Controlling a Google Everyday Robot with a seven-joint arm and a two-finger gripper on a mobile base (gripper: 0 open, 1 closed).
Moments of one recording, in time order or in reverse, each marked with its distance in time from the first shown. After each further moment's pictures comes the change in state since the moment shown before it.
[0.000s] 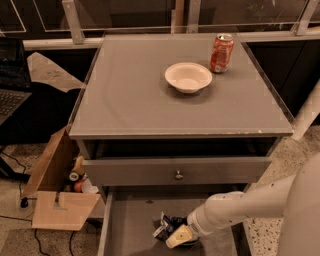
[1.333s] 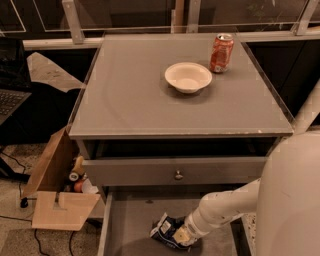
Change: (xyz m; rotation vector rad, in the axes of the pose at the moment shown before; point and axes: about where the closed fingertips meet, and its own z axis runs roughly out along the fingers) arm 0.010 0.001 0.030 -0.034 0.076 0.011
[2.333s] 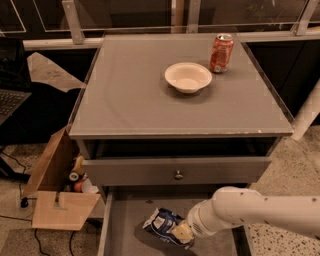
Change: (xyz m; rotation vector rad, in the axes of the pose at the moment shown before) arm -0.022 0.048 -0.089 -0.073 -0.136 -0.124
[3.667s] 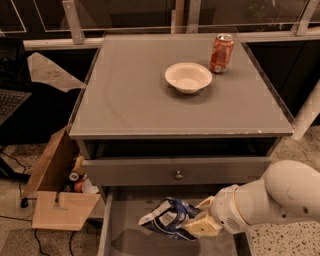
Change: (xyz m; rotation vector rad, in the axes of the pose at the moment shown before) arm -0.035 0.065 -0.168 -0.129 -0.167 -0.227
